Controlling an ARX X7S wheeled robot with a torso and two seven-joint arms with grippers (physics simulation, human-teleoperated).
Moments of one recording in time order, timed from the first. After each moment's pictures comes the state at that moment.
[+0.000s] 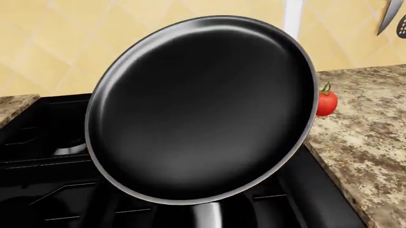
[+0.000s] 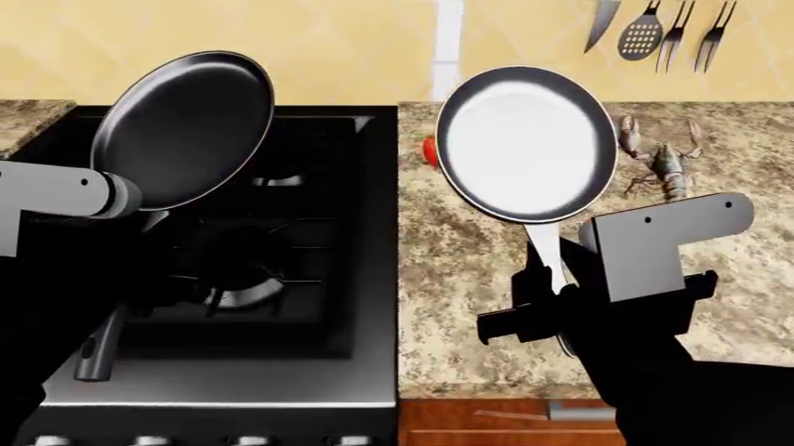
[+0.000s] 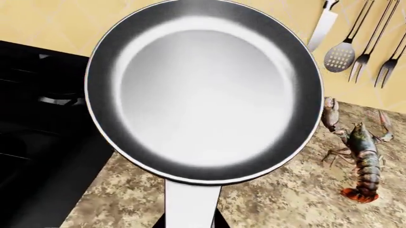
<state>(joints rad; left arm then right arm) -0.66 -0.92 -0.02 0.63 -1.71 -1.08 -0.91 0.71 0.65 -0.26 -0.73 1.55 1.12 1.15</state>
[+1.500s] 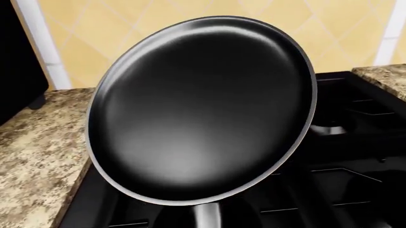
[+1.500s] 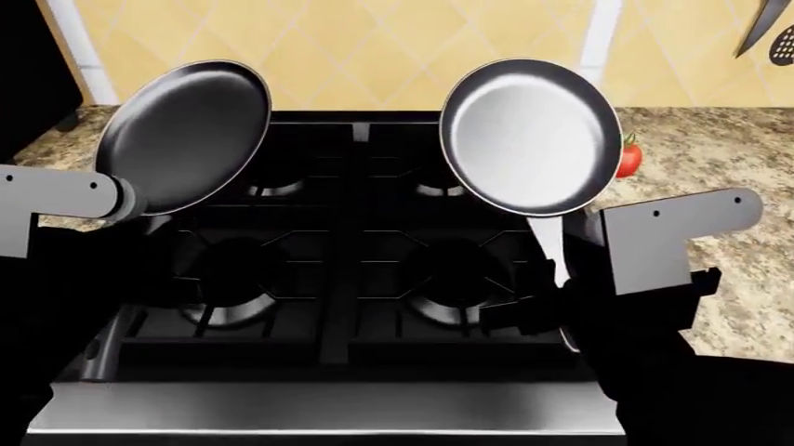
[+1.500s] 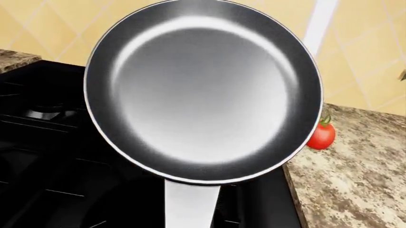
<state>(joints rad) -0.65 -0.92 0.01 0.62 -1.68 -1.05 -0.90 0.72 0.67 -0.28 -0.73 1.54 1.07 1.15</state>
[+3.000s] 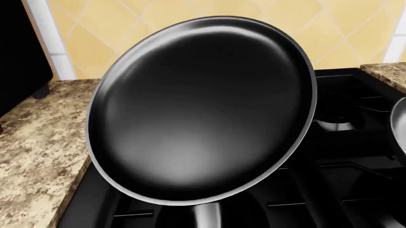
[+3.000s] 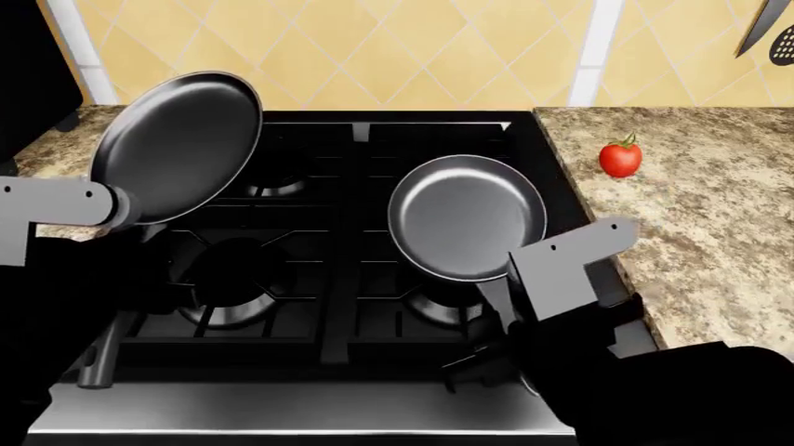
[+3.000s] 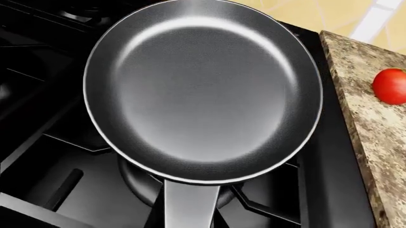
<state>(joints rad) -0.58 -0.94 0.00 0.61 -1.64 -1.01 -0.87 0.79 0.62 -0.48 -0.57 1.70 1.17 1.22</state>
